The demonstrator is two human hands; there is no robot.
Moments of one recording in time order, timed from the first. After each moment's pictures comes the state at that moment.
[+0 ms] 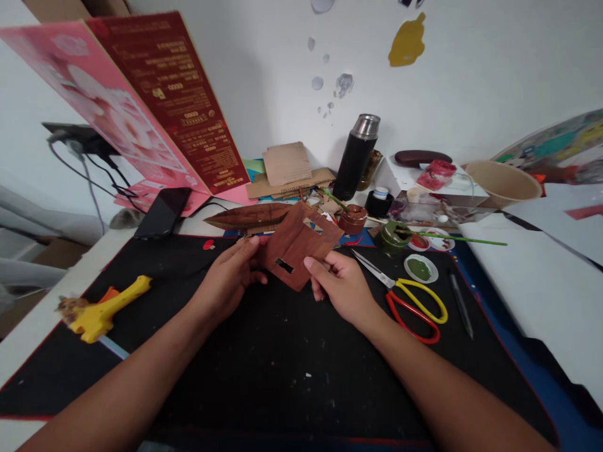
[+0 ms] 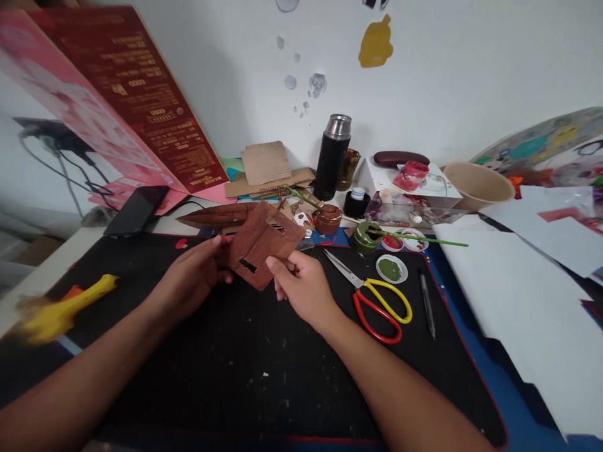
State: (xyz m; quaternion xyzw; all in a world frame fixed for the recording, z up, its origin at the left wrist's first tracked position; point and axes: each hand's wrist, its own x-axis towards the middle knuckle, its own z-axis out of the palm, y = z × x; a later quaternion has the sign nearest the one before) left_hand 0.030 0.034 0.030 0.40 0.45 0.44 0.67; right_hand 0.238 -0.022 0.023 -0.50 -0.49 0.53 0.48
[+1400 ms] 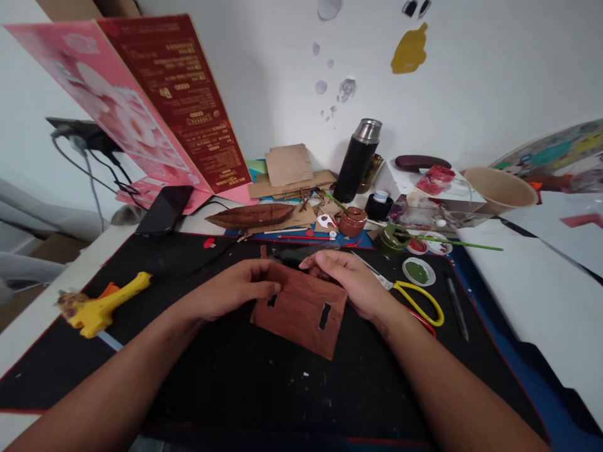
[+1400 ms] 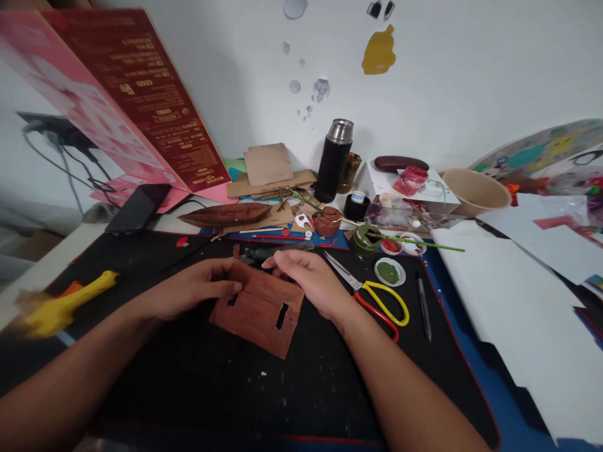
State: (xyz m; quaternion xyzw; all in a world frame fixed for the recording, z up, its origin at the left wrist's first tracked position) left_hand 0.016 0.034 0.047 0.64 0.36 0.12 0.67; right_hand 0.263 -0.015 0.032 -0.46 -0.46 0.64 0.42
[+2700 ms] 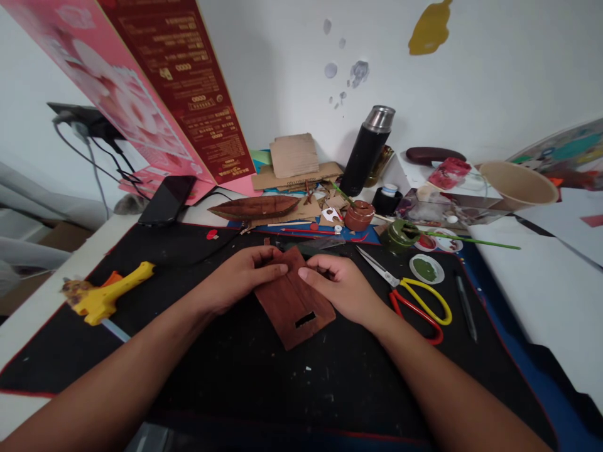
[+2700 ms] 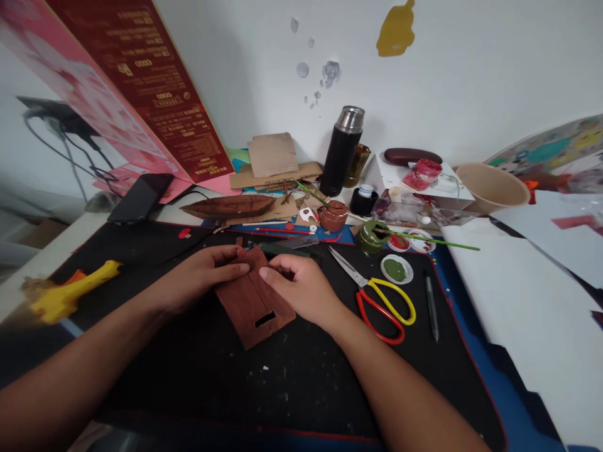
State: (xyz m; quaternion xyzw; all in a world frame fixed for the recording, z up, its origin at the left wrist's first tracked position) left_hand 0.026 0.026 0.038 0.53 0.45 0.21 0.69; right_hand 0.244 -0.022 0.028 -0.48 -0.59 0.54 0.37
